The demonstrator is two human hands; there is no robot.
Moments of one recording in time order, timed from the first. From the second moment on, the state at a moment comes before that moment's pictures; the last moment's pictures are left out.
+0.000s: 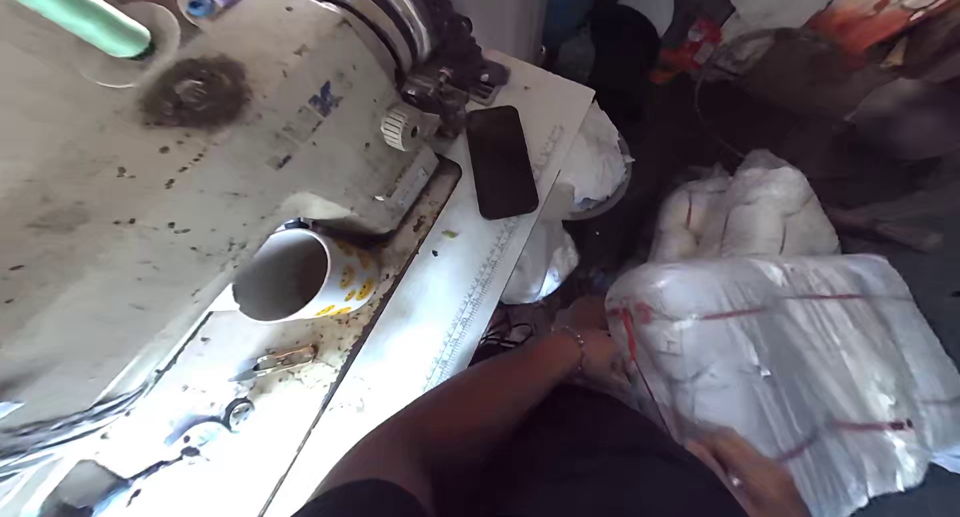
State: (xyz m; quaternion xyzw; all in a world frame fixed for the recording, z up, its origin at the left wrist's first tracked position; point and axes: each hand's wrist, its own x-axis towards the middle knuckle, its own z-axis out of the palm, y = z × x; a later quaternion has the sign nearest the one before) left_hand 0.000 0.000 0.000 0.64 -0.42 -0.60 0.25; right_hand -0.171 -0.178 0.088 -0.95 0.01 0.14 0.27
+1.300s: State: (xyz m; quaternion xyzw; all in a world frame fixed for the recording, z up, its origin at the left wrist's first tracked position) left_hand -0.029 -0.041 -0.060 0.61 0.07 -0.66 0.43; right_hand -0.101 -0.179 -0.013 -0.99 -0.01 -0.04 0.14
